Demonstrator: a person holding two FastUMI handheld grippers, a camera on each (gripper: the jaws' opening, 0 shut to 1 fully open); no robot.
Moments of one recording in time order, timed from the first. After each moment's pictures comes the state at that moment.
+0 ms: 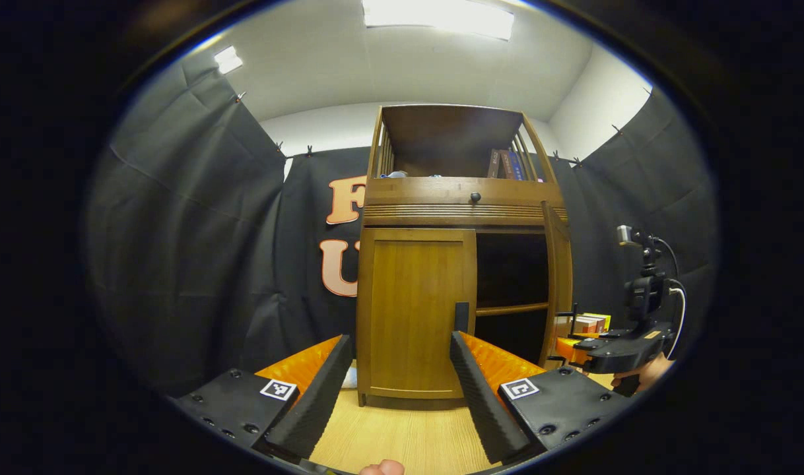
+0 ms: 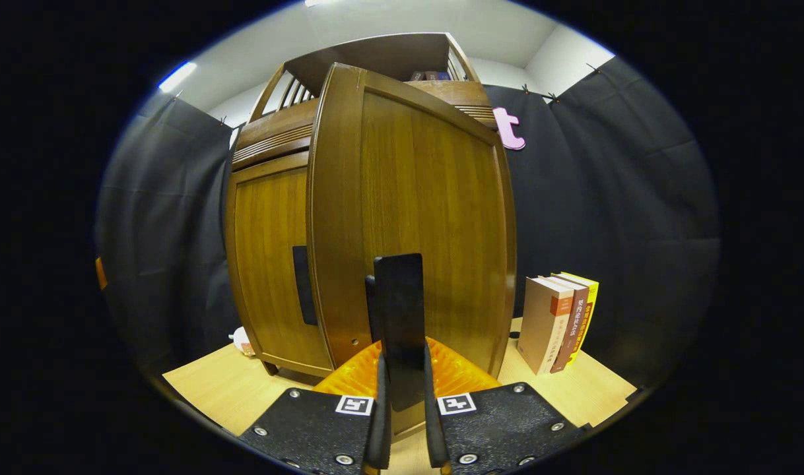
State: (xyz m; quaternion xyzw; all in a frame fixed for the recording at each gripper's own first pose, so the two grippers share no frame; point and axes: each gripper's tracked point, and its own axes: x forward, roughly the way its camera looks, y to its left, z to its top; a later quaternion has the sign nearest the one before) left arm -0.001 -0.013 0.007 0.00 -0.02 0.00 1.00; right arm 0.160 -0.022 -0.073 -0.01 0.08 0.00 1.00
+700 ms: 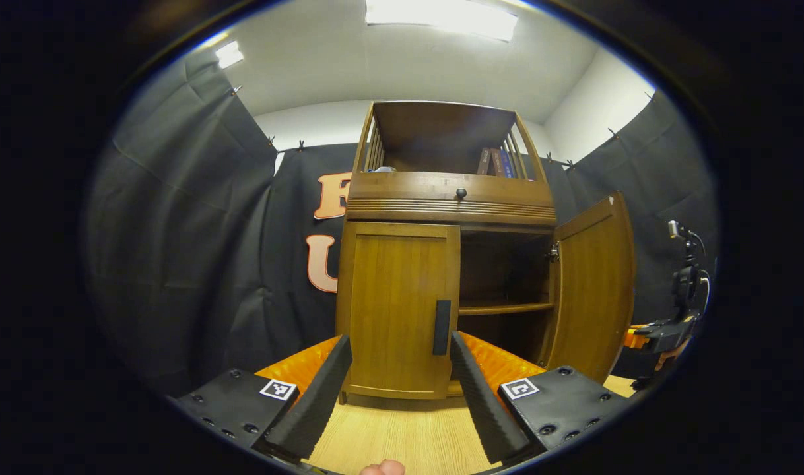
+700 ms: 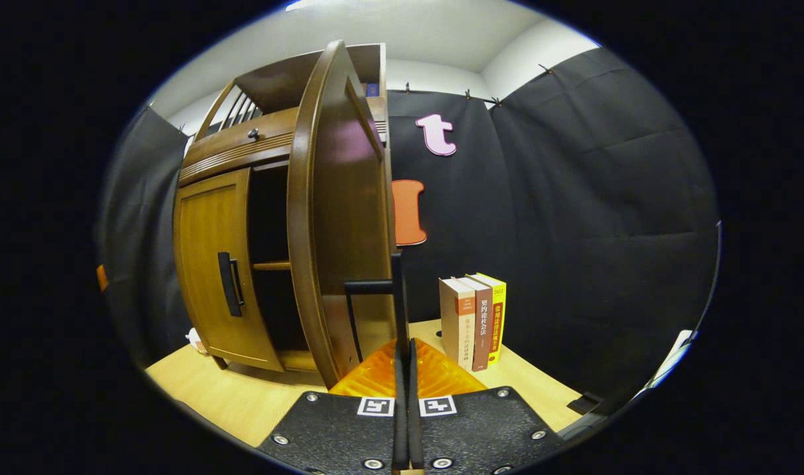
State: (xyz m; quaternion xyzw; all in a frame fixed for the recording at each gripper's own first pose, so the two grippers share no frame) left arm 0.013 -0.036 -0.005 -0.01 -0.01 -0.02 1.00; right arm 0.108 -0.163 -0.057 0.00 0.06 -0.10 0.99
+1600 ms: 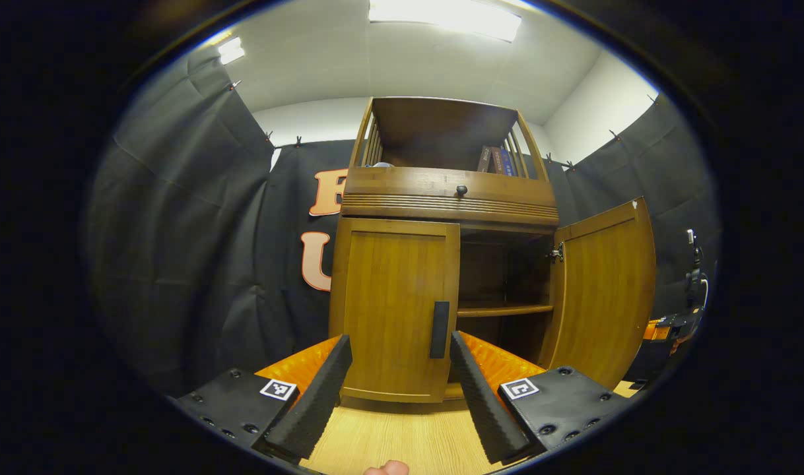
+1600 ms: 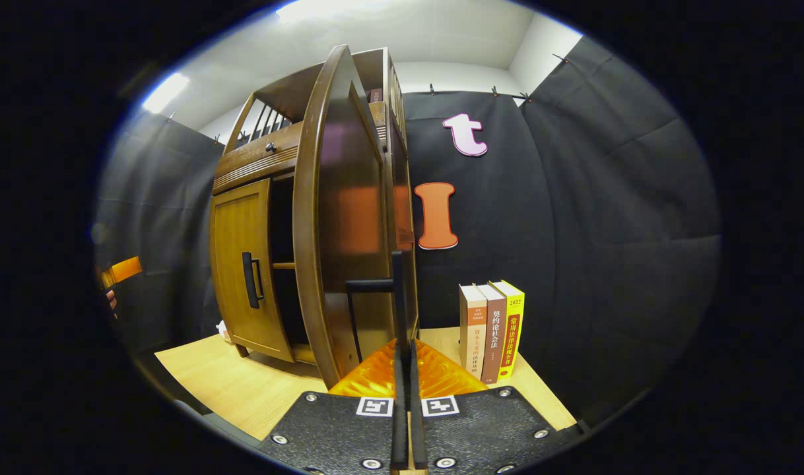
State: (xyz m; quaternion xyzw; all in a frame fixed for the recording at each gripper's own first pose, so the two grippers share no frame) left arm 0.034 -0.047 -0.006 -0.02 -0.01 -0.03 1.00; right arm 0.105 -0.215 -0.058 0.00 0.05 0.01 1.00
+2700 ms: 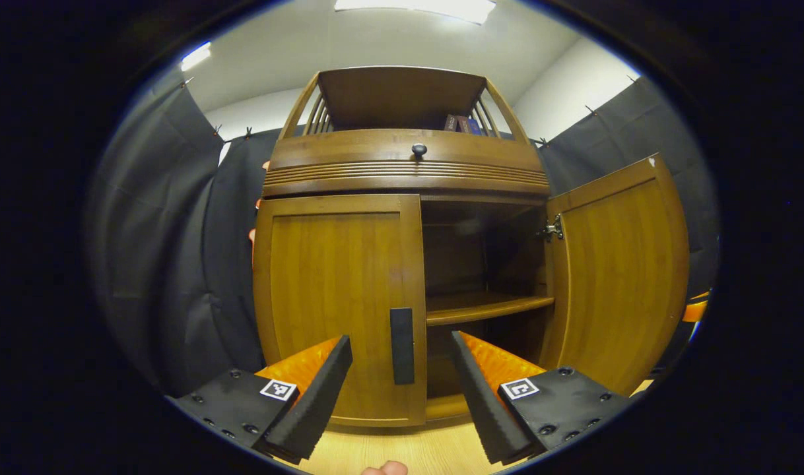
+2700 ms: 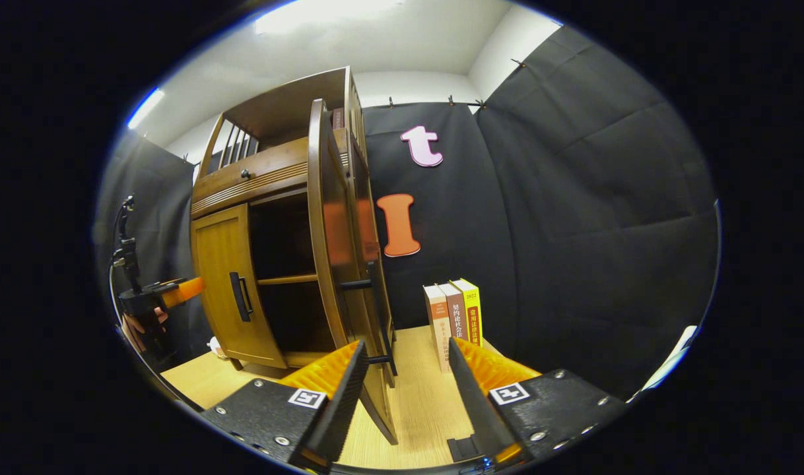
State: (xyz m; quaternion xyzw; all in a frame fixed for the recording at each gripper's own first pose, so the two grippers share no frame) left arm 0.182 -0.117 -0.039 0.02 0.01 -0.10 0.99; right arm 0.026 -0.239 -0.036 0.04 0.03 -0.07 1.00
